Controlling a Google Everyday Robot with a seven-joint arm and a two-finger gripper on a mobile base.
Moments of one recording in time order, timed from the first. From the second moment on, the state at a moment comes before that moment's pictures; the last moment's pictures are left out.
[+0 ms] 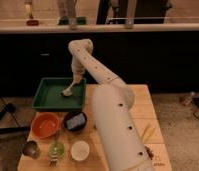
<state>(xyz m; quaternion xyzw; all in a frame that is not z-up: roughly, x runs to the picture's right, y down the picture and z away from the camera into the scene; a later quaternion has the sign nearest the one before) -0.148 -0.064 0.938 -0.30 -0.16 -0.10 0.94</state>
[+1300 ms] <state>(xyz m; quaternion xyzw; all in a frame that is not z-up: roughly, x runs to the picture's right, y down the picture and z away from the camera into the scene) -0.131 -0.018 0.907 -0.35 -0.18 -0.15 0.91</state>
